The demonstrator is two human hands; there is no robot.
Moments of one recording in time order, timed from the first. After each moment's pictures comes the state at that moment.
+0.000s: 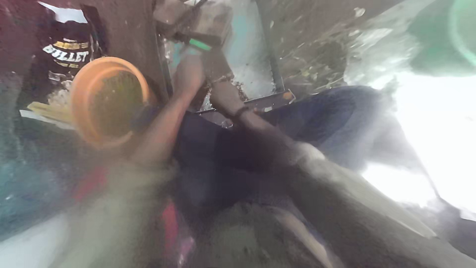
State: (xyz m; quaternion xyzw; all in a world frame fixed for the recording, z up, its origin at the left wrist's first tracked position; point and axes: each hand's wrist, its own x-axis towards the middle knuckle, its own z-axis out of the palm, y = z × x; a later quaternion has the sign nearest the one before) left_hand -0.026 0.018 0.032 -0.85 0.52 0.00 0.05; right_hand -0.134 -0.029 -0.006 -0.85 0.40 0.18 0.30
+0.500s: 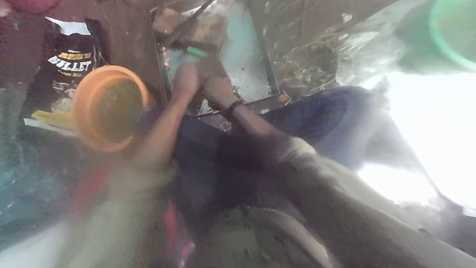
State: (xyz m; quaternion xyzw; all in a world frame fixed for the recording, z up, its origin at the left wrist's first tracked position) left_hand 0.002 -0.010 -0.002 -0.87 0.47 0.15 0.03; right_hand -0.115 -0.046 -0.001 -0.87 0.37 0.13 0.29
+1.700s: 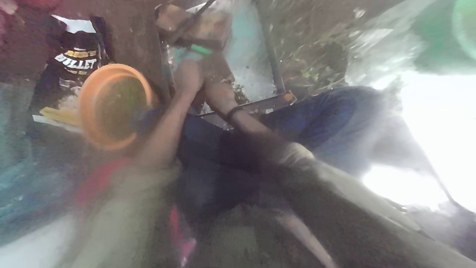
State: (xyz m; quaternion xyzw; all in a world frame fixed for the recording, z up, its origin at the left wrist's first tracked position) left_hand 0.006 -0.011 0.002 -0.88 0.45 0.12 0.04; right_hand -0.113 -0.023 -0.007 -0.84 0.42 0.16 0.31
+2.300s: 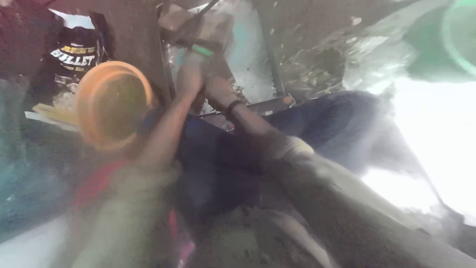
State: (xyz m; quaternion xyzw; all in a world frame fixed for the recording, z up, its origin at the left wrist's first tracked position) left_hand 0.006 -0.008 -0.002 -0.89 0.44 0.14 0.00; right_hand -0.100 -0.042 -0.008 -0.86 0.38 0.14 0.30
